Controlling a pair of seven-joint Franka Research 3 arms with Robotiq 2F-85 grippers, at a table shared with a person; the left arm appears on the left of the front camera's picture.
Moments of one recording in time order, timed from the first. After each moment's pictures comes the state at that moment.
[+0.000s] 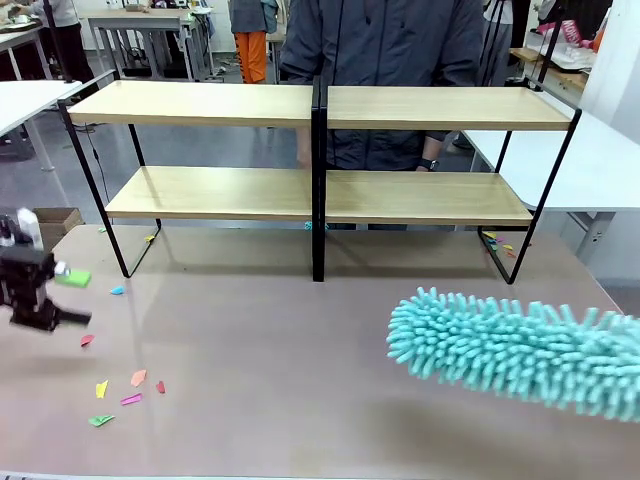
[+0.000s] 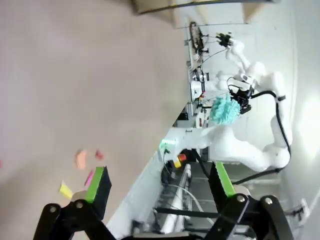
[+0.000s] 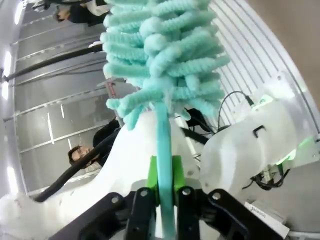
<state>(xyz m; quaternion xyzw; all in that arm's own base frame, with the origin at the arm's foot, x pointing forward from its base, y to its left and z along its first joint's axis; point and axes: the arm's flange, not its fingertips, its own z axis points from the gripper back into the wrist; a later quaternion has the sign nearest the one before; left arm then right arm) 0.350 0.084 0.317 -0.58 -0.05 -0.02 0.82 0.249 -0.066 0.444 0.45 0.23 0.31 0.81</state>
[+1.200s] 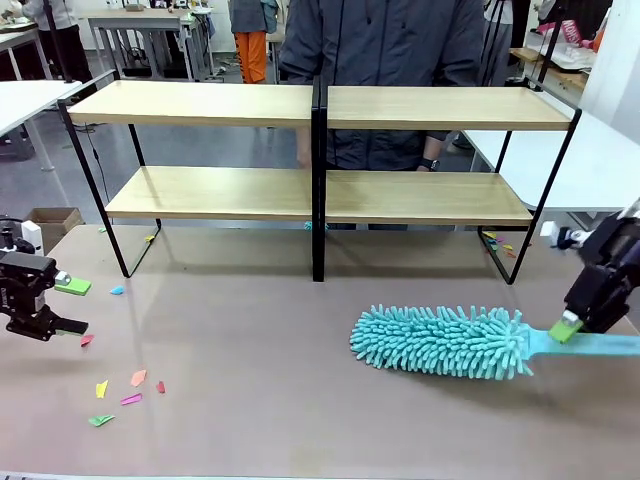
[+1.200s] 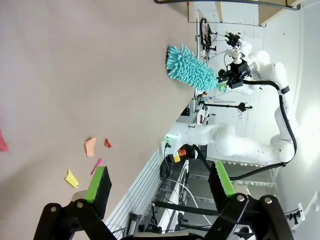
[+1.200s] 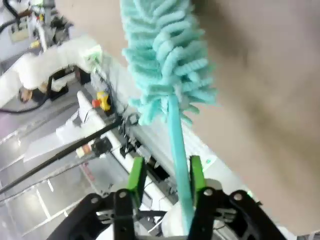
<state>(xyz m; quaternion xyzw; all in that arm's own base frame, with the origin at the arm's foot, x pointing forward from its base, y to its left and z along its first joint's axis) 0.351 0.086 0.317 -0.56 -0.03 -0.02 0.82 0.360 -0.025 0.388 0.36 0.14 0.18 0.90</state>
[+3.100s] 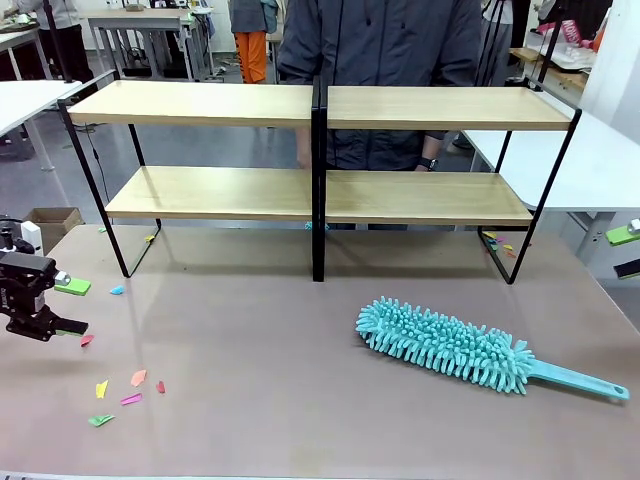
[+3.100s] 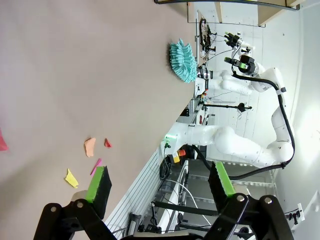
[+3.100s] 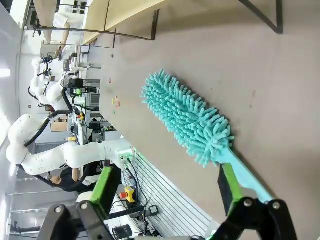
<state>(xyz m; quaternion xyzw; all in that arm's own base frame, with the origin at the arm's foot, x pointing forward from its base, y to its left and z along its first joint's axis) 0.350 0.085 0.317 -0.57 -0.03 -0.02 0.82 0.361 -0.142 0.427 0.46 -0.12 0.02 0.88</state>
